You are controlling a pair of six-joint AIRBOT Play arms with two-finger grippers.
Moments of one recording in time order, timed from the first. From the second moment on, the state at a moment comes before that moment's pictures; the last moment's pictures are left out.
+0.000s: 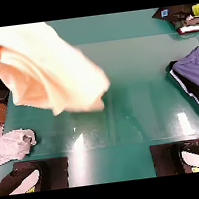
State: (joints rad) left arm -0.09 -1.08 1.85 0.69 -1.29 -1.24; right arm 0.09 -1.22 1.91 -1.07 1.44 1.56
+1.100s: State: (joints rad) left arm -0.22 -1.54 1.83 0.86 -1.50 -1.36; right arm 0.09 -1.07 1.65 -1.07 1.39 1.57
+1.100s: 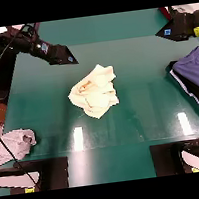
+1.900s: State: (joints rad) left arm -0.18 -1.53 1.39 0.99 -1.40 -1.38; right arm 0.10 -1.10 1.65 -1.07 1.37 1.57
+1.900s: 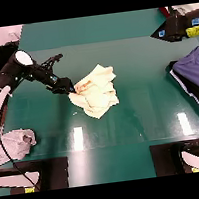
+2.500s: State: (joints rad) left arm -0.18 -1.53 1.27 1.01 -1.38 -1.39; right arm 0.10 -1.14 1.65 -1.07 1.36 1.57
